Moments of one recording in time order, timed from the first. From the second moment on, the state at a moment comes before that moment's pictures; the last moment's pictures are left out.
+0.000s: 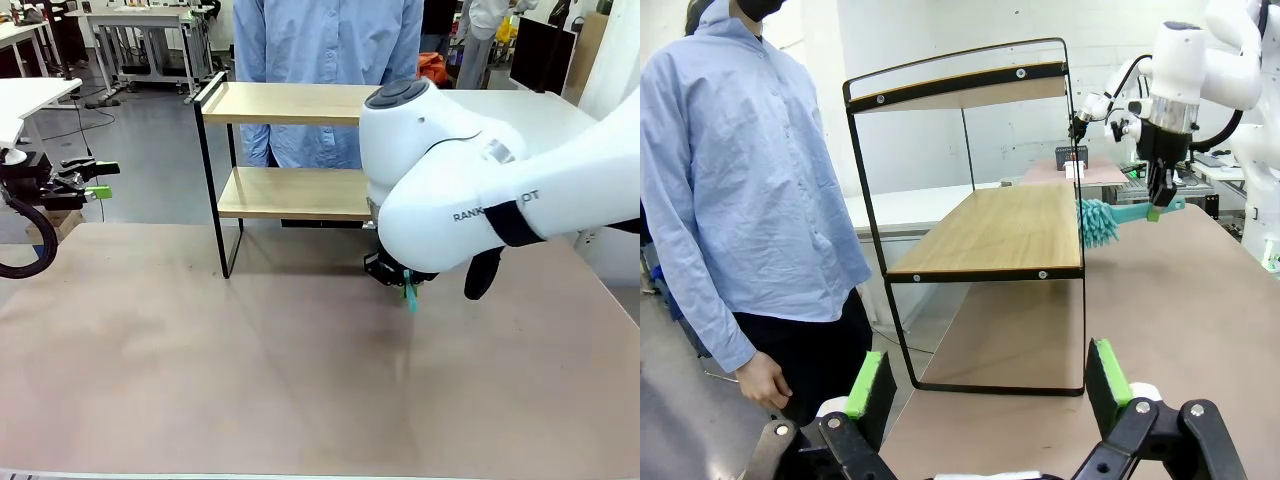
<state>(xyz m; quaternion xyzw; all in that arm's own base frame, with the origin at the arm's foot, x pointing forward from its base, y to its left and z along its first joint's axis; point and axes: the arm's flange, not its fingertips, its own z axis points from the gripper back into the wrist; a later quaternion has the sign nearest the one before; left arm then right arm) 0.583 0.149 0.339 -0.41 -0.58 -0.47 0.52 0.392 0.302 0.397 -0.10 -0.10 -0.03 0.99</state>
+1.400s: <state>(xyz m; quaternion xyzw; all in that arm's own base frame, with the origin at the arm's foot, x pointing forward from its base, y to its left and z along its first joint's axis) 0.583 0.149 0.339 -0.41 -0.58 -0.47 0.52 0.274 0.171 0.541 -0.05 0.05 0.41 0.91</state>
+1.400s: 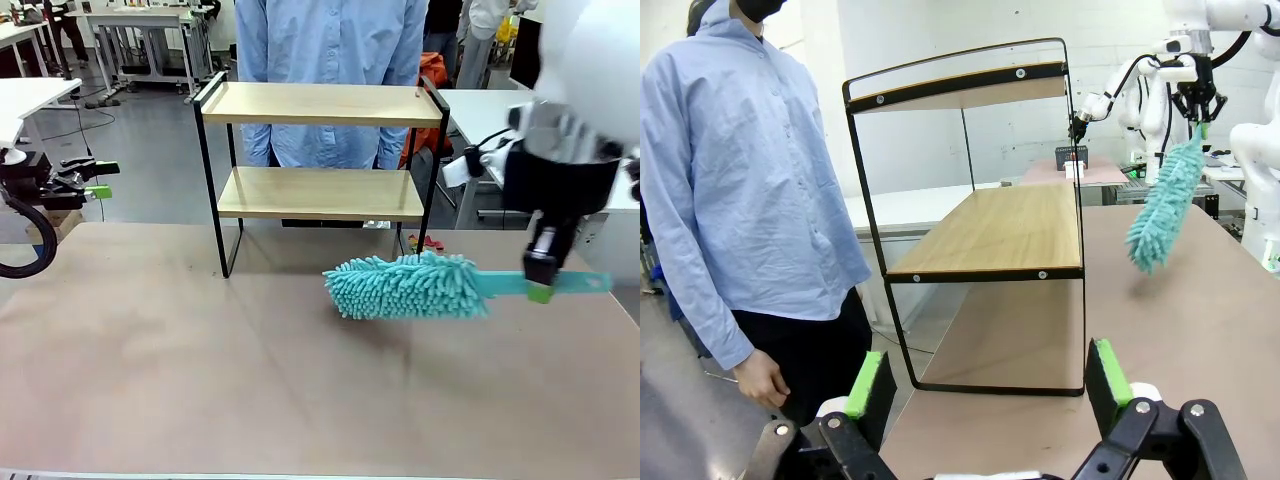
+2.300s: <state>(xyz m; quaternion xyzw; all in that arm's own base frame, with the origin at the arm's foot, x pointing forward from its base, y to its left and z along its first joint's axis) 0.583 0.149 0.339 -0.41 -0.58 -0.47 0.52 0.222 0.144 0.575 -0.05 0.02 0.43 0.90</state>
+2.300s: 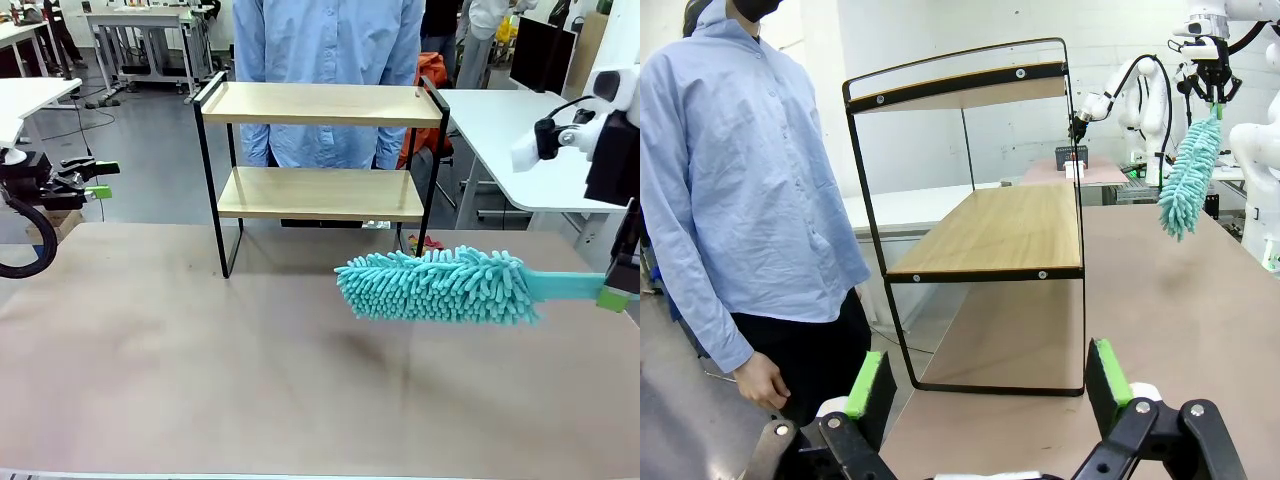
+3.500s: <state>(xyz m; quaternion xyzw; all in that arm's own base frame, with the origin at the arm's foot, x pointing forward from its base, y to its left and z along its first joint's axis) 0.583 0.149 0.339 -0.41 -0.58 -0.47 0.52 0.222 0.144 0.575 -0.05 0.02 0.43 0.90</state>
